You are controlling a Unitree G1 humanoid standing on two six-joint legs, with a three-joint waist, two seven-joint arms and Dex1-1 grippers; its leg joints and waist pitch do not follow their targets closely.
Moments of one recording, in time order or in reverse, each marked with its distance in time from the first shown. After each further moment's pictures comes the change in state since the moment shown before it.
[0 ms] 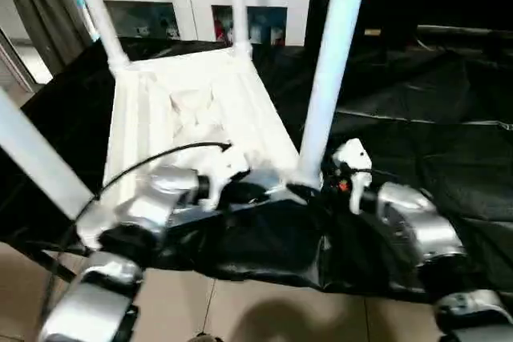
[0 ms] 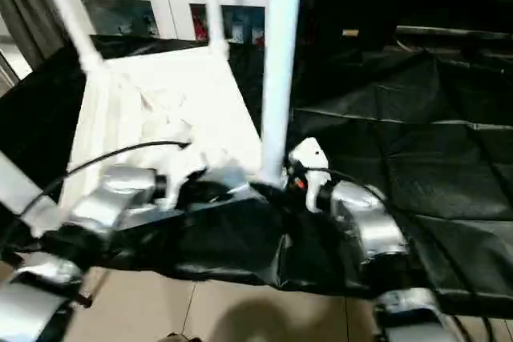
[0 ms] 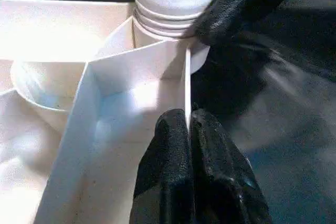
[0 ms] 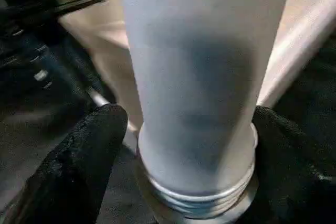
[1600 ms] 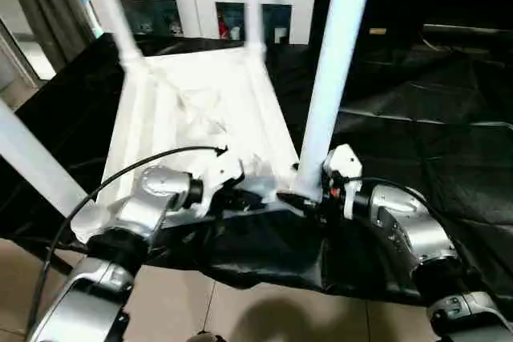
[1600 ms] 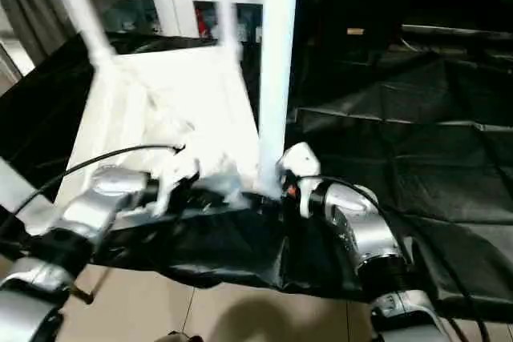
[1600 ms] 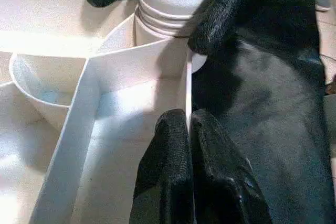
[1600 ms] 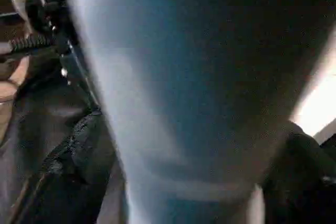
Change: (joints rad) left arm 0.034 0.032 -0.014 -0.066 -0.017 0.016 -0.095; right arm 0.006 0.002 0.027 0.000 -0.002 -0.081 0.085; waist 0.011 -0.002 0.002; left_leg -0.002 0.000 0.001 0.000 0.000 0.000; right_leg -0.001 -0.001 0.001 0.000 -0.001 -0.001
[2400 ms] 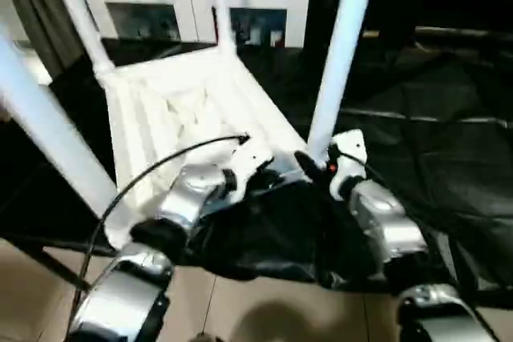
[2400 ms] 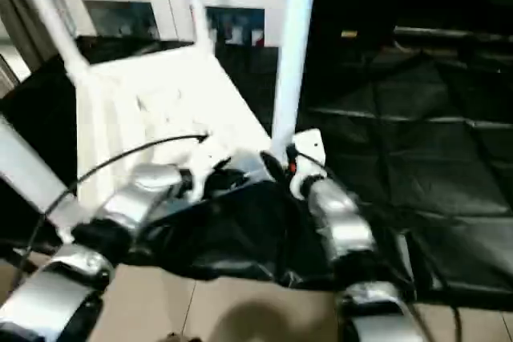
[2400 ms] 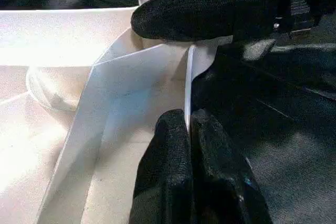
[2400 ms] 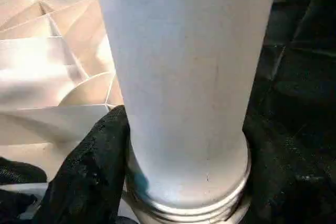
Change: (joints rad) left arm -0.119 -0.207 0.020 0.188 0.095 0.002 0.478; right arm -0.060 0.233 -0.156 0.143 -0.080 0.006 -0.727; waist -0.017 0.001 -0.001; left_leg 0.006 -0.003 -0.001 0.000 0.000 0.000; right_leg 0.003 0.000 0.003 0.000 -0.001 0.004
